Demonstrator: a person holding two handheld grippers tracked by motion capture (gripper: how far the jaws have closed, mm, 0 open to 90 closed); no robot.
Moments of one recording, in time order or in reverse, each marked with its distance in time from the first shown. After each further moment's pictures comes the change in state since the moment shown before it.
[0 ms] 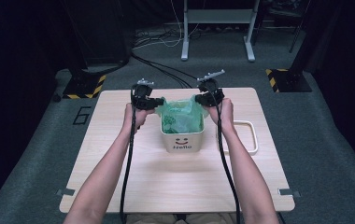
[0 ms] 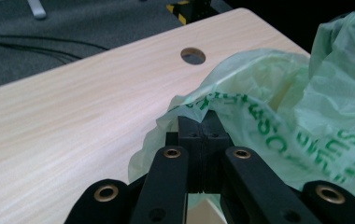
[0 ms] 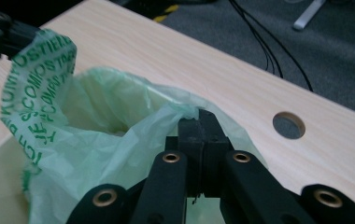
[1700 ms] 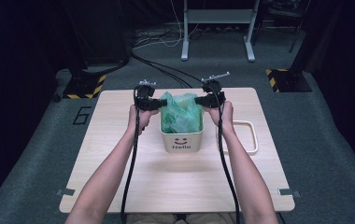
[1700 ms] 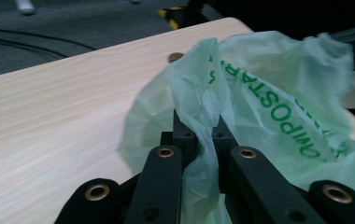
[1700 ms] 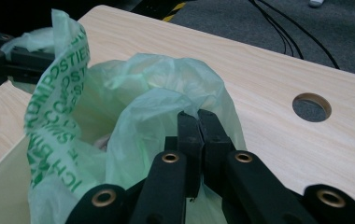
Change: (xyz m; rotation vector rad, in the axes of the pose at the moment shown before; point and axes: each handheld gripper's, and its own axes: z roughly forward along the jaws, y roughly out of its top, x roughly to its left) left arm -0.010 0.000 0.004 -0.038 -0.090 -0.053; right arm -0.010 -0.007 0.005 -0.006 0.068 0.130
